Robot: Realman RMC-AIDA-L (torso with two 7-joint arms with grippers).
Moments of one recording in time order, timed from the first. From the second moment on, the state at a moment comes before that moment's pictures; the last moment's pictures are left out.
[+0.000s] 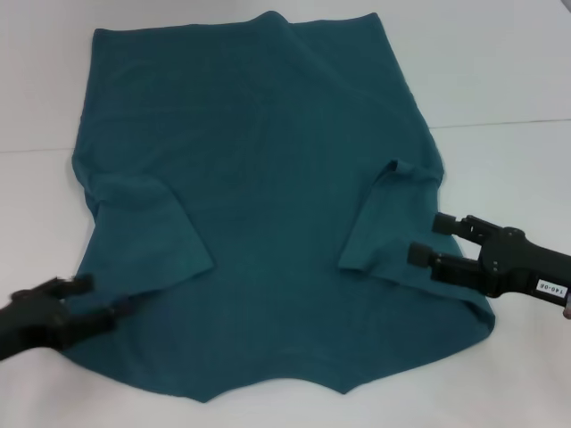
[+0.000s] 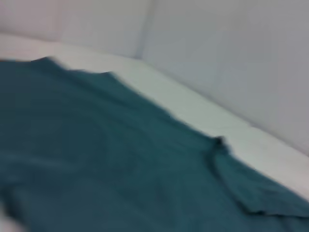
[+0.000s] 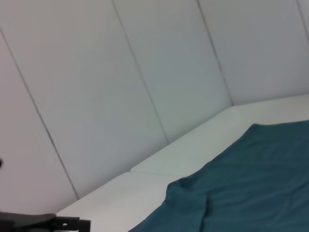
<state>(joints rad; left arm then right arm) -0.36 -2.15 0.49 0.79 2.05 1.49 -1.50 0.35 2.08 -0.71 -0.65 -1.71 -1.52 1.40</state>
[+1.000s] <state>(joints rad) -0.39 -2.14 0.46 0.80 2.24 1.23 -1.80 0.42 2.06 -0.70 -0.65 -1.71 -1.53 1.55</state>
